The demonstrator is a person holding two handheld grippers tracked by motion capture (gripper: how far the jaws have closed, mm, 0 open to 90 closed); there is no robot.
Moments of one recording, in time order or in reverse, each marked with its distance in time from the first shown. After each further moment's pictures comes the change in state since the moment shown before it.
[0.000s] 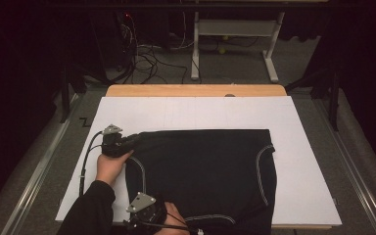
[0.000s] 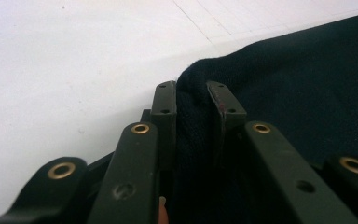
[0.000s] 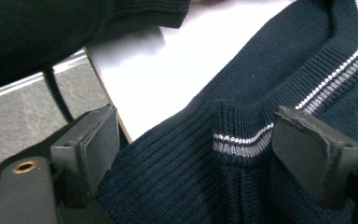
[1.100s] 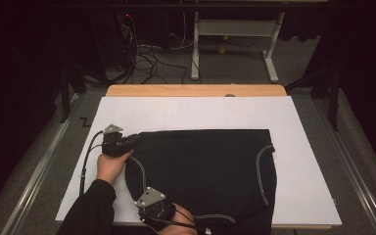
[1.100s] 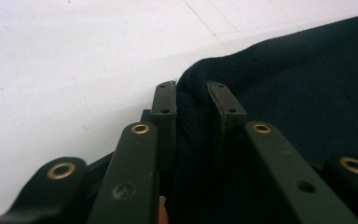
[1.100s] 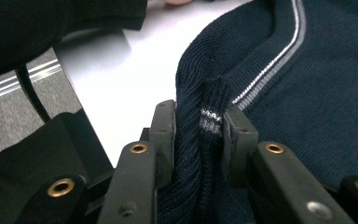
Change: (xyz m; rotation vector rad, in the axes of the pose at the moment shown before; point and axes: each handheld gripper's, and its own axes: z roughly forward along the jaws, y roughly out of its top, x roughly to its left) left arm 0.000 0.001 0.002 0.018 0.023 -0.013; right arm -0.017 -0.002 -0.019 -0.018 -0.057 0.034
